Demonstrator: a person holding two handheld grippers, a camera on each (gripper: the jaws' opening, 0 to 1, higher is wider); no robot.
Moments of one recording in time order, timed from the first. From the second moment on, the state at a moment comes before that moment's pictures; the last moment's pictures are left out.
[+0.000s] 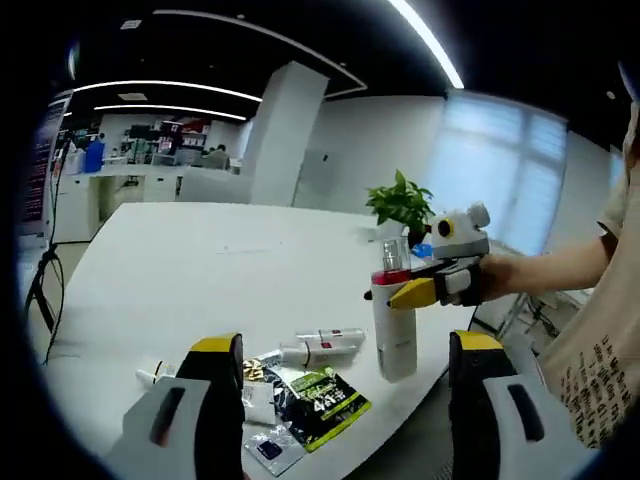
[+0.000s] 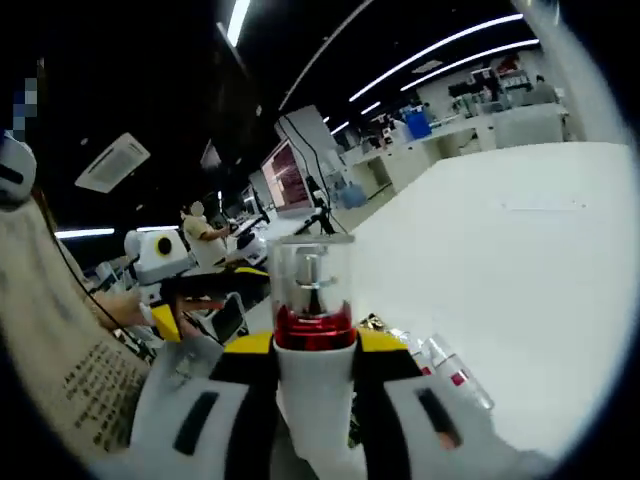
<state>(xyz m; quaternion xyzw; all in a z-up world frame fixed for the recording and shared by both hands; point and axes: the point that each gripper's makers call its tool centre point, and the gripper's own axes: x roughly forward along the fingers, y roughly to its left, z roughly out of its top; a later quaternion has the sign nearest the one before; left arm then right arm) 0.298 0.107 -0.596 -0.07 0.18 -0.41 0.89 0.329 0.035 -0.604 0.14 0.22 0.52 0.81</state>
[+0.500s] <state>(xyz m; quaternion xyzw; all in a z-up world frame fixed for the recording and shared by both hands) 0.307 0.019 -0.581 -0.07 0.19 -0.55 0.81 0.323 0.026 -0.539 0.16 0.15 0.58 0.79</state>
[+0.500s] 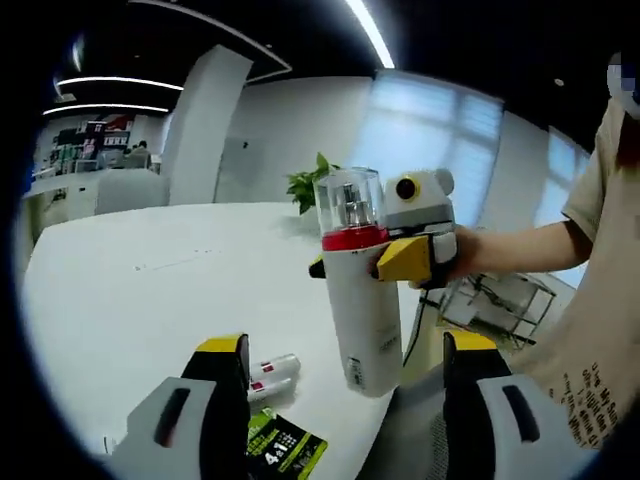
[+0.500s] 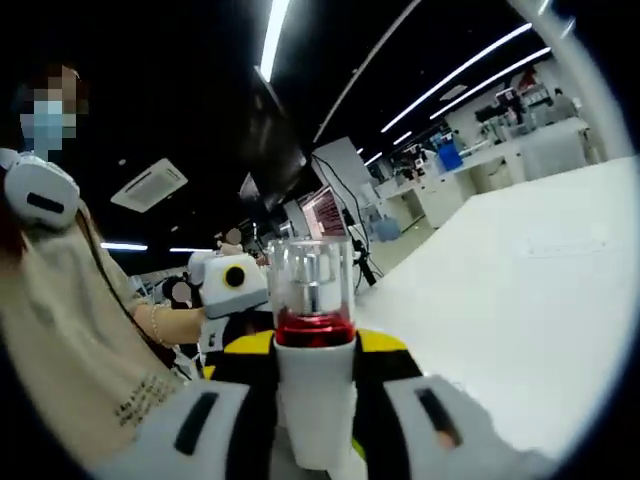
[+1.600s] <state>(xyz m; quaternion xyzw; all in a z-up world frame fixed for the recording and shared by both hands) 0.360 -0.030 -0.594 0.05 0.17 -0.59 0.78 0.372 0.021 -0.543 0.09 0.12 0.56 0.82</state>
